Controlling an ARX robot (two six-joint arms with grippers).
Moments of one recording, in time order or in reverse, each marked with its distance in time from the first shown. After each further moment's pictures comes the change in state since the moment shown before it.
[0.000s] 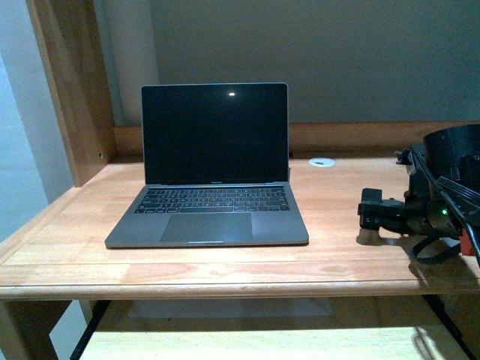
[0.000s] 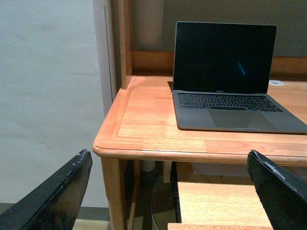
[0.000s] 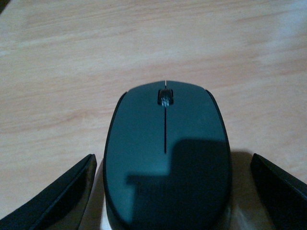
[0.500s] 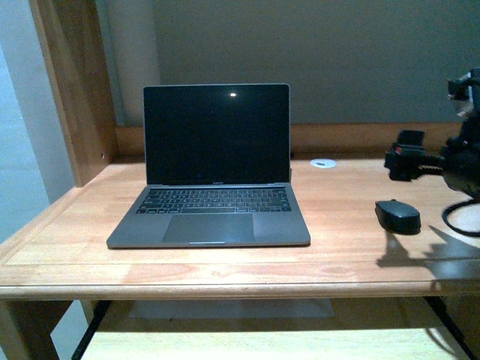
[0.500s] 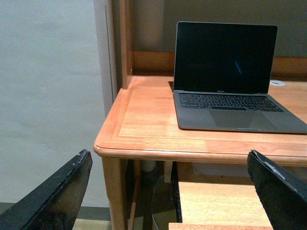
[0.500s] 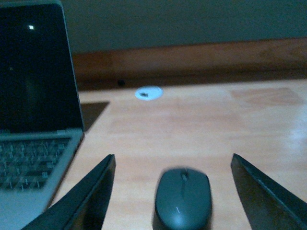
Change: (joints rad) left arm 0.000 0.000 0.000 0.000 0.000 0.000; right arm -0.020 -0.255 -0.375 0.566 -0.122 -0.075
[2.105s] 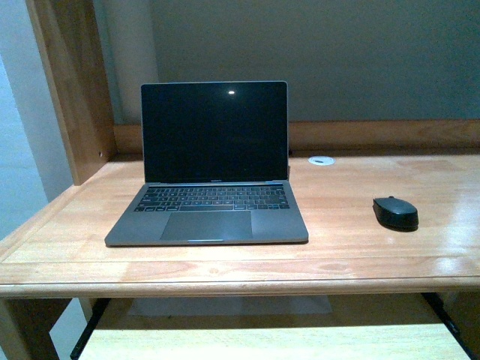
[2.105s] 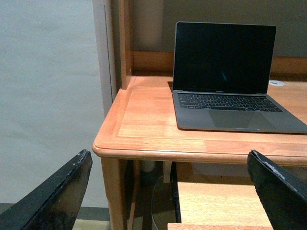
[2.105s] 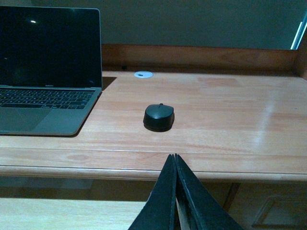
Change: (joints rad) left arm 0.000 0.000 0.000 0.000 0.000 0.000; right arm -0.012 -0.973 -0.885 -0.053 -0.001 -0.121
